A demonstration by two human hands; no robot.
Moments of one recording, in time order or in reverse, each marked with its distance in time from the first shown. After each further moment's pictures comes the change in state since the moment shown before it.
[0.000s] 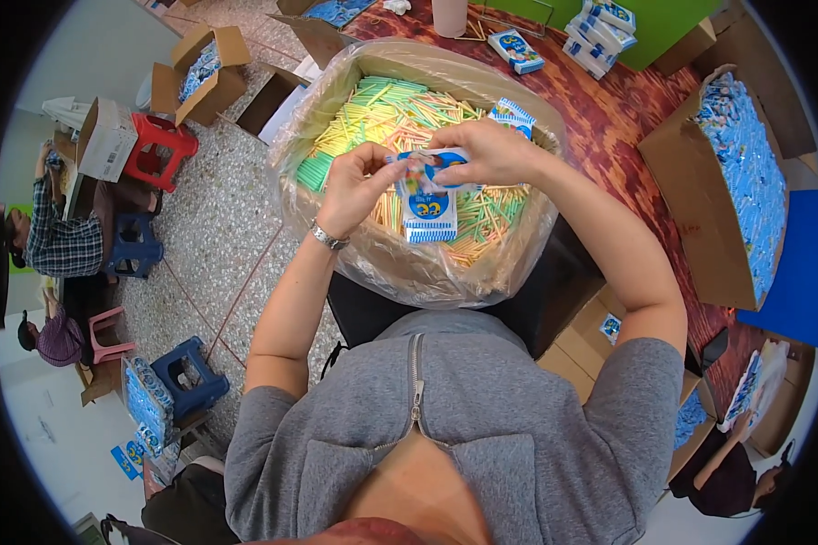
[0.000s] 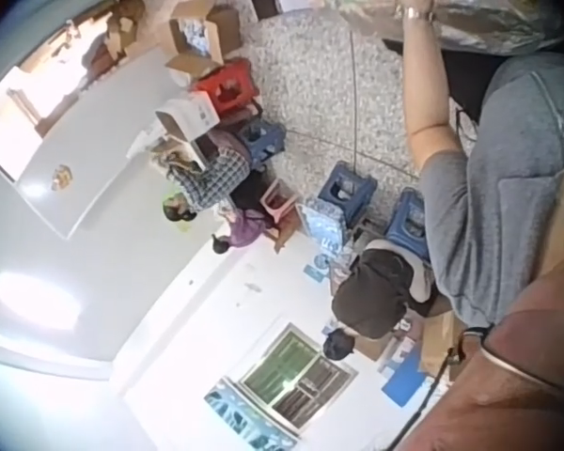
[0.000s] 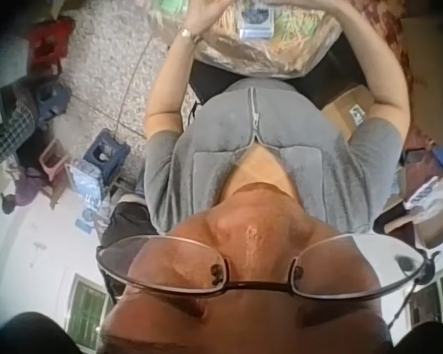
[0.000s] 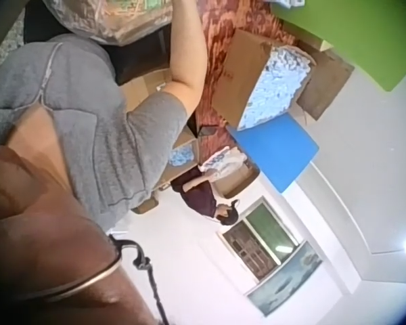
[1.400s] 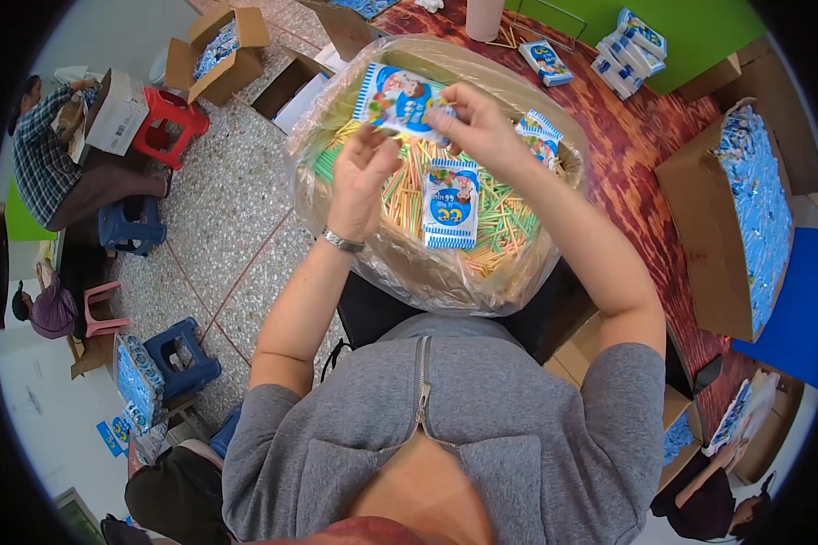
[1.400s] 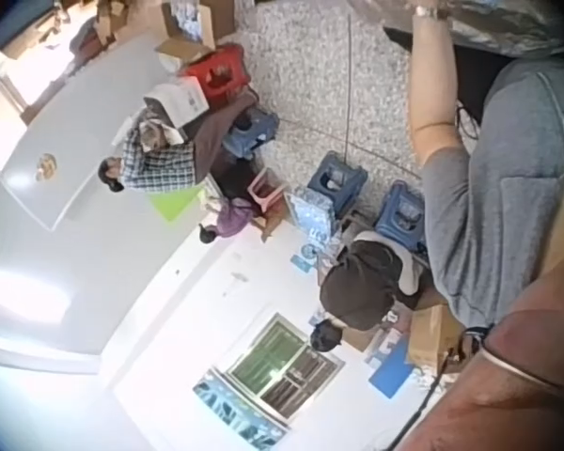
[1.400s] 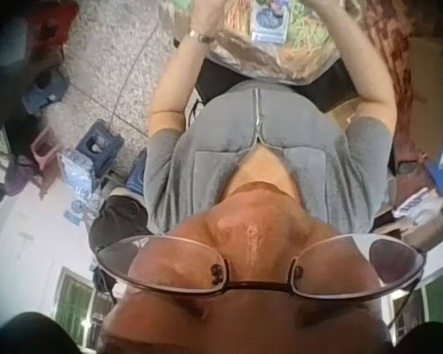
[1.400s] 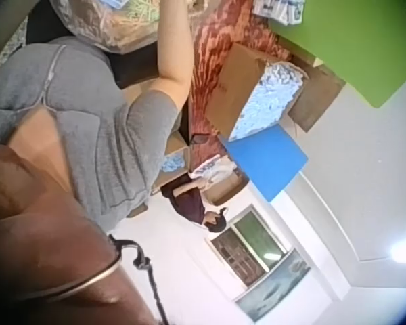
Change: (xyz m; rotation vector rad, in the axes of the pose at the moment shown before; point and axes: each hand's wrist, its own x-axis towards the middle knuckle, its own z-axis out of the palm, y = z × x) left_hand -0.005 0.007 0.002 -0.627 0.375 0.031; right_hand 0.052 -0.002 0.029 0.791 0.365 0.059
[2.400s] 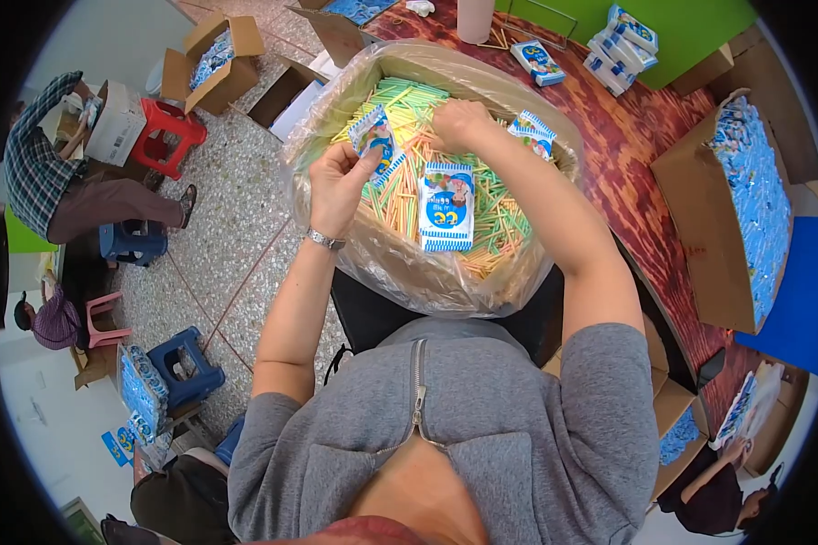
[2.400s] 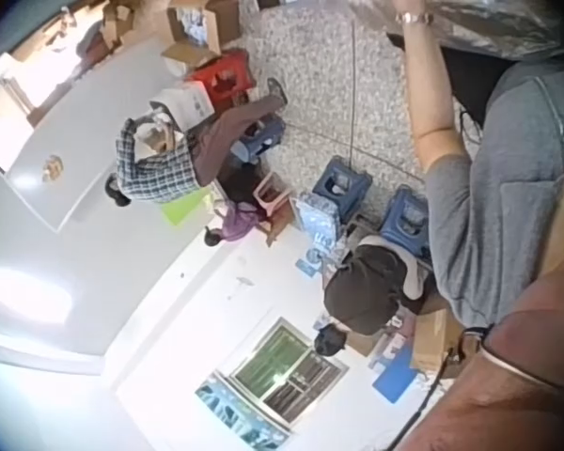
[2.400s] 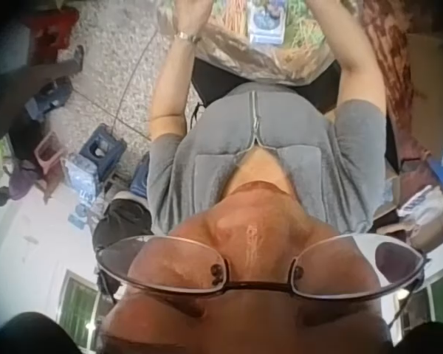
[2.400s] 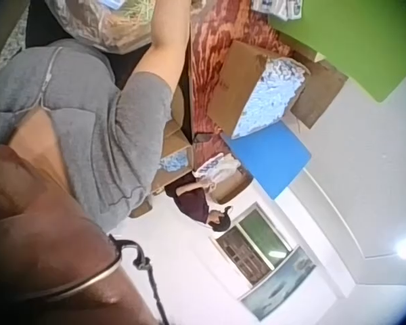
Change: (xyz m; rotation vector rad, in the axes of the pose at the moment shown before) left_hand 0.019 -0.006 -0.042 0.554 -0.017 0.102; right_hand 0.063 0.035 -0.004 -1.471 -0.266 0.210
